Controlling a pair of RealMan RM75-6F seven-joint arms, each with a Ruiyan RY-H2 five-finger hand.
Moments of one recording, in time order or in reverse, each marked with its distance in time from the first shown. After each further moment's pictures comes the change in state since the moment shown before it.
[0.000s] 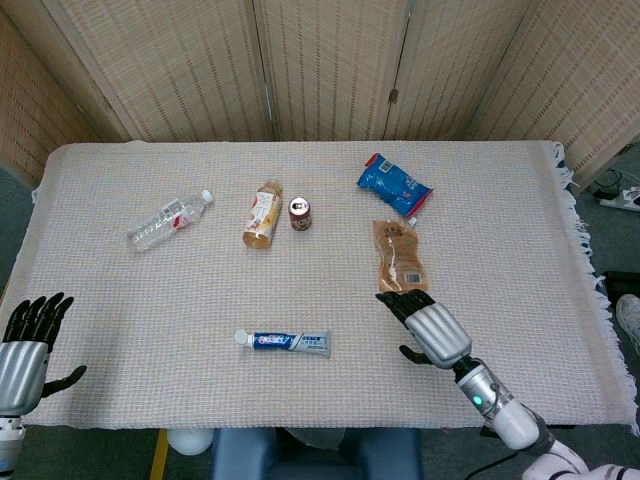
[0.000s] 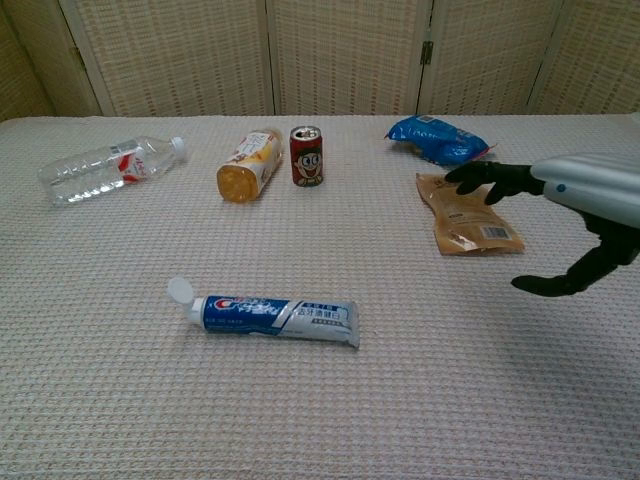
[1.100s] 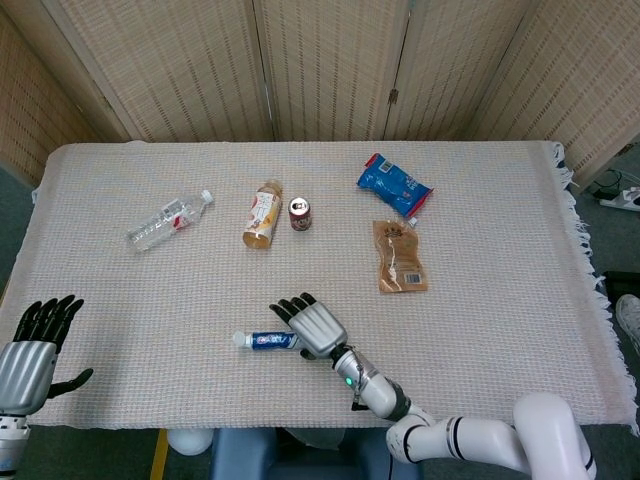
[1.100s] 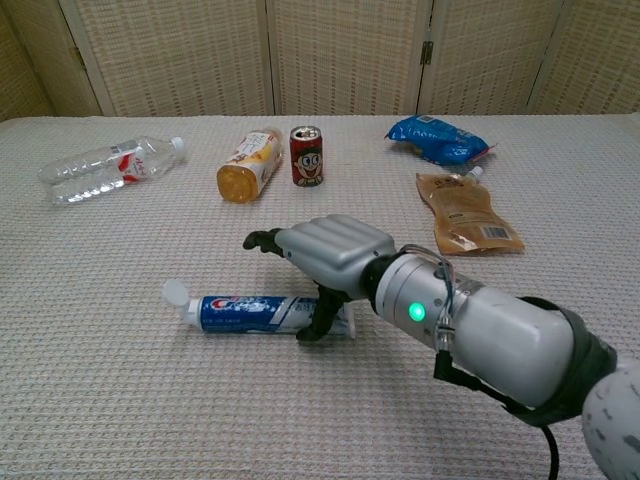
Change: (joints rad) left arm -0.017 0.022 0.010 -0.028 0.003 -0.050 -0.017; right arm 0.357 -0.604 0.122 0.458 0.294 -0.149 -0.280
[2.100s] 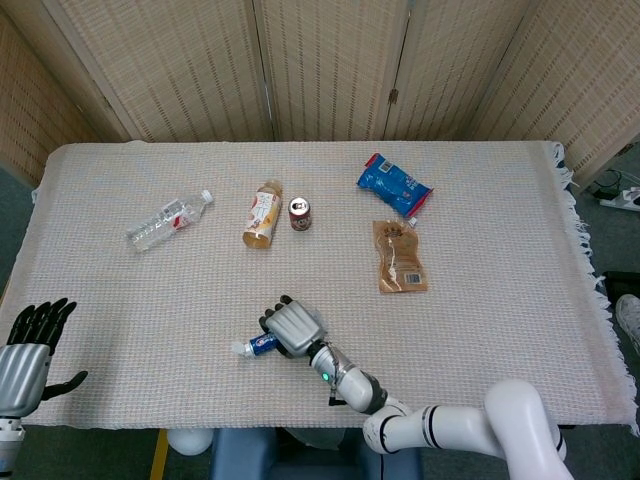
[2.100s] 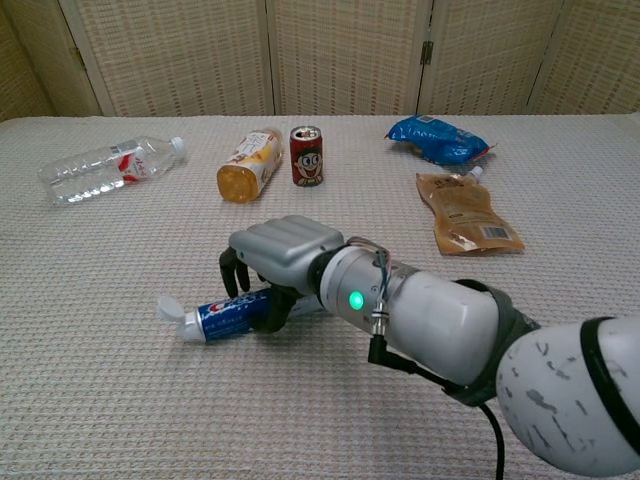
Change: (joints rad) left arm 0.011 -0.012 0.003 0.044 -0.015 0.002 -0.038; right arm 0.146 -0.047 0.011 0.032 0.134 -0.040 -0.037
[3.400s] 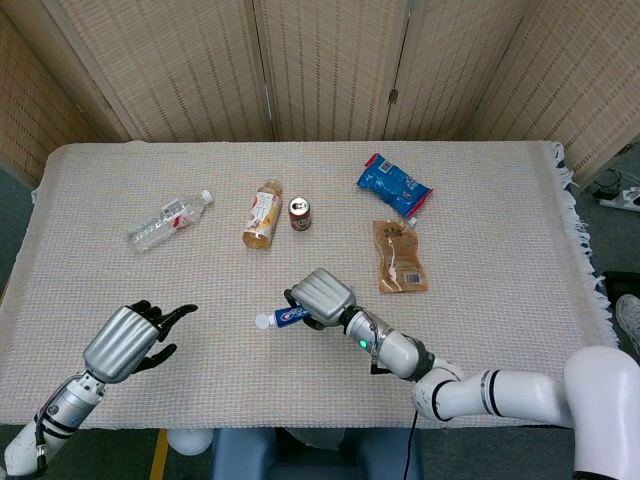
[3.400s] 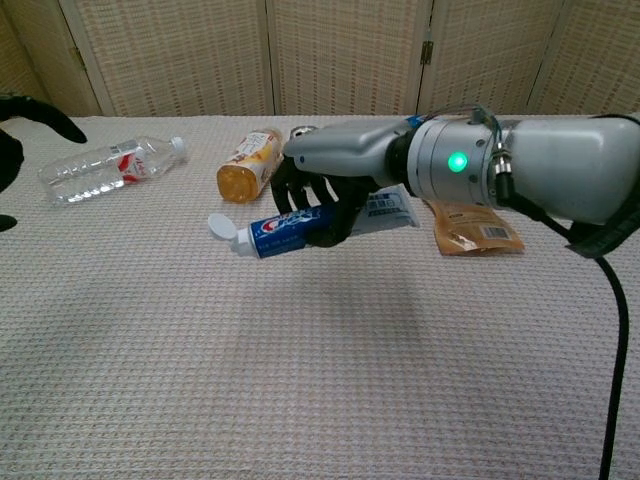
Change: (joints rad) left arm -0.302 -0.030 -0.032 -0.023 0.322 -0.188 0.024; right arm 0.066 0.458 -0.001 -0.312 0.043 -0.127 0.071
